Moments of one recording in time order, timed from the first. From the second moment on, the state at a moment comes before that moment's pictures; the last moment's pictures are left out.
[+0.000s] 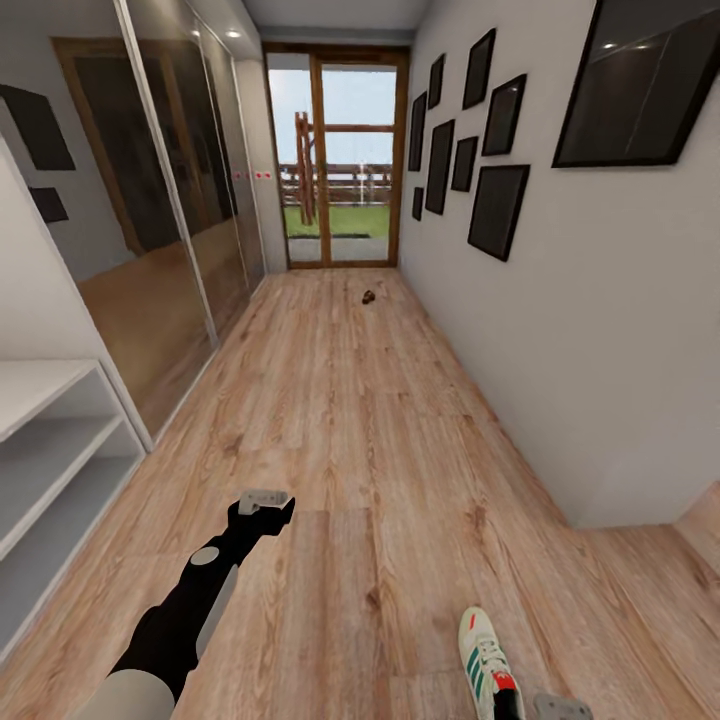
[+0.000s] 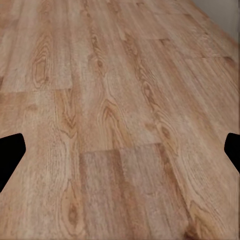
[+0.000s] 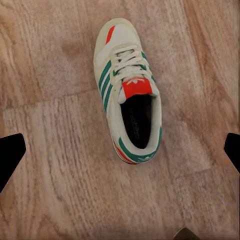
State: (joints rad) left arm -0.50 -0.02 -0.02 -0.92 0.01 0.11 -0.12; right arm -0.09 0.00 -0.16 -0.75 -0.01 0.05 0.00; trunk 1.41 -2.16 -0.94
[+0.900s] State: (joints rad) left arm -0.50 -0.02 -0.02 -0.92 0.01 0.11 -0.12; right arm -0.09 0.00 -0.16 -0.75 -0.01 0.05 -0.01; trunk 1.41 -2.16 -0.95
